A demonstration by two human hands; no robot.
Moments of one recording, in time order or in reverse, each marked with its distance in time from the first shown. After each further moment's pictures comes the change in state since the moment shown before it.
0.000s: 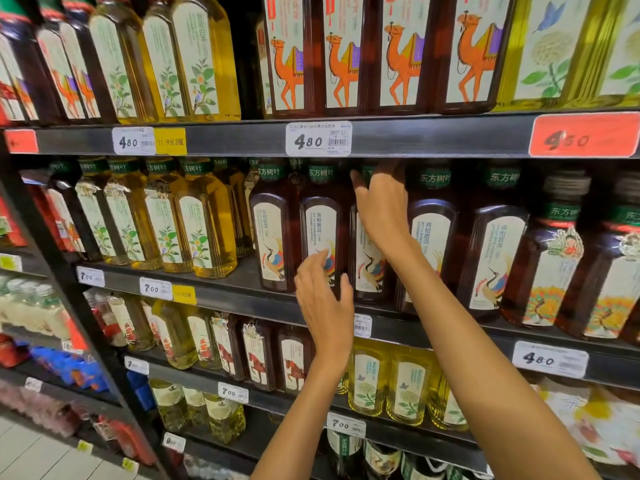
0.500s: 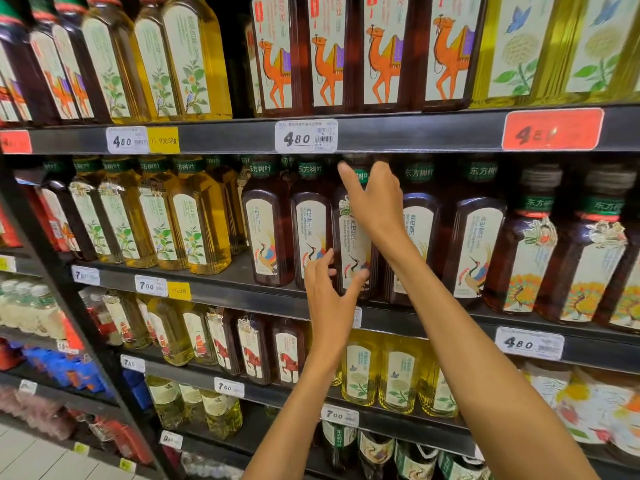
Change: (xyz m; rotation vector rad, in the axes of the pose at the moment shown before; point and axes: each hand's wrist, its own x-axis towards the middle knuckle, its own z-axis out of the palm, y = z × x) left_hand -0.008 0.006 0.000 -0.260 -0.274 -0.173; right_hand -0.016 0.000 -0.016 0.212 0.057 -0.003
